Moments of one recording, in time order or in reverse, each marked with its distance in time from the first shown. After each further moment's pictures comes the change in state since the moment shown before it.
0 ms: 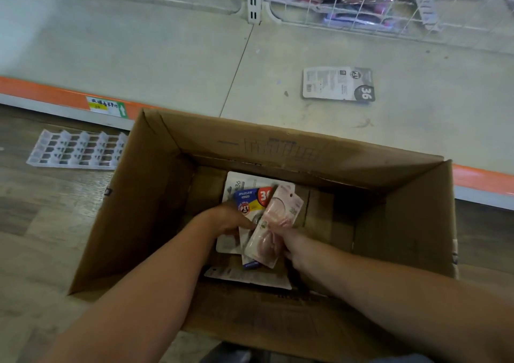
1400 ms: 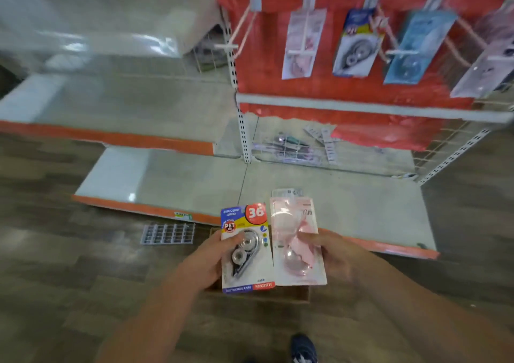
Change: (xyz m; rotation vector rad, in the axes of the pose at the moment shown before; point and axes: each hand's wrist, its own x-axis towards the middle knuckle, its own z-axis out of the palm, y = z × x) left_hand -0.543 0.224 -0.010 -0.585 -0.110 0.262; right_hand -0.574 -0.176 -0.137 0.206 -0.439 -0.237
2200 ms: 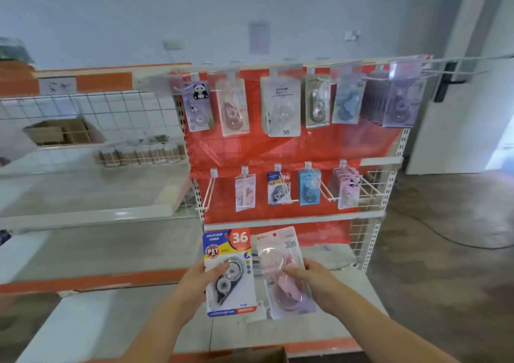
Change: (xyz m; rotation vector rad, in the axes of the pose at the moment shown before) left_hand -0.146 0.161 0.102 0.366 -0.174 0.497; right_hand -0.189 -0.084 0.070 -0.260 0.293 -0.598
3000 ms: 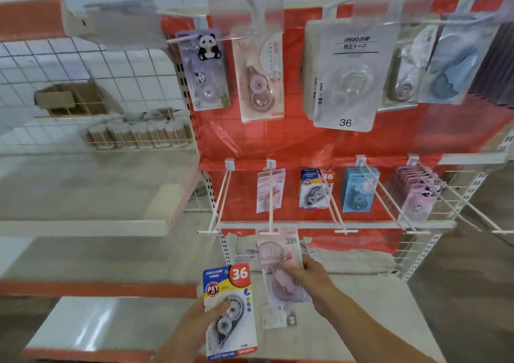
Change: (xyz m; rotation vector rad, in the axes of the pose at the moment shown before) left_hand 0.148 -0.073 -0.077 -0.082 0.110 -0.254; right_hand 0.215 -0.005 0.034 -0.095 0.051 0.033
